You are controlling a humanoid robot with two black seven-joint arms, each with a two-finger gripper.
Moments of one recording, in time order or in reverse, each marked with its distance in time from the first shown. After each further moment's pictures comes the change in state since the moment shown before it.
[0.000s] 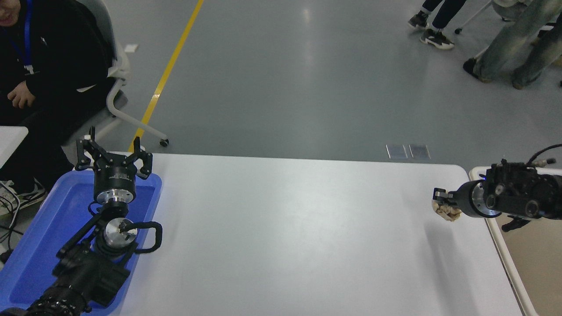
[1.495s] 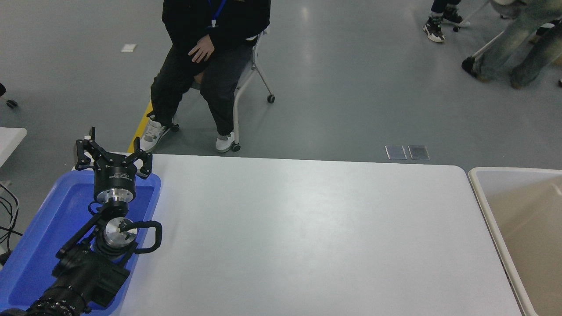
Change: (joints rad) left arm -0.001 0.001 0.000 0.000 0.000 0.000 0.000; right arm 0.097 -0.413 0.165 -0.264 0.377 -0.184 -0.157
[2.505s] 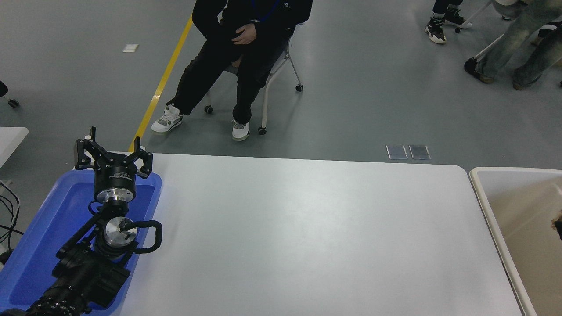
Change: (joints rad) left arm 0.000 -0.001 0.000 0.000 0.000 0.001 0.000; right arm -0.872 0.619 0.883 -0.722 0.186 -0.104 0.034
